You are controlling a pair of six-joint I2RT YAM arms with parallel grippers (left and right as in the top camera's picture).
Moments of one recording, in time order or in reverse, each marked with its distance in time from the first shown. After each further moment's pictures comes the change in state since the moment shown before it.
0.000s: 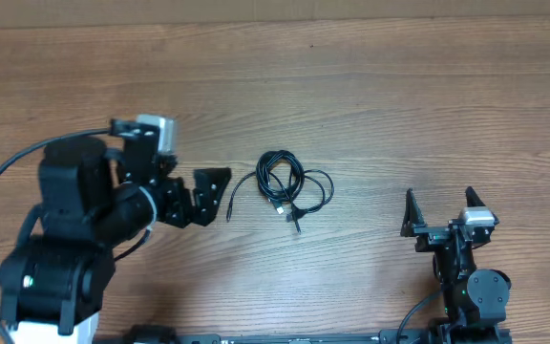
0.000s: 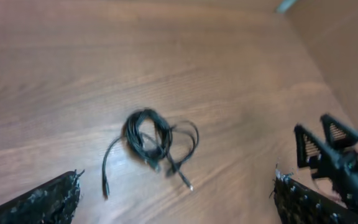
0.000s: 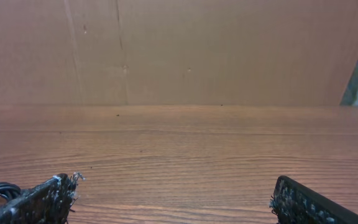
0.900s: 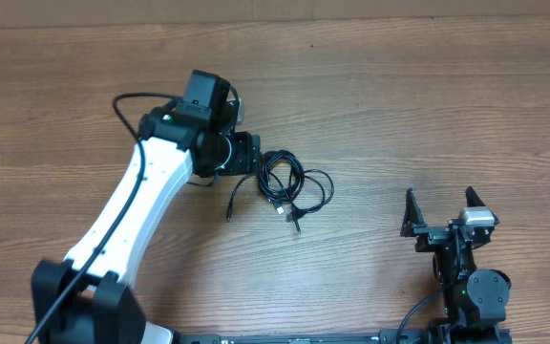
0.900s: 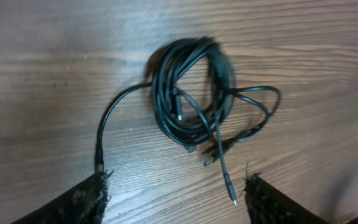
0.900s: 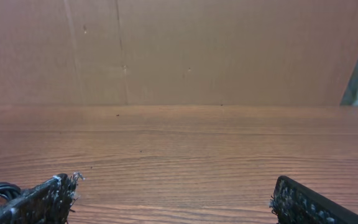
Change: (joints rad) left arm -0.172 0.649 0.032 0.064 -0.174 -0.196; right arm 0.000 0.000 0.000 0.000 0.000 0.000
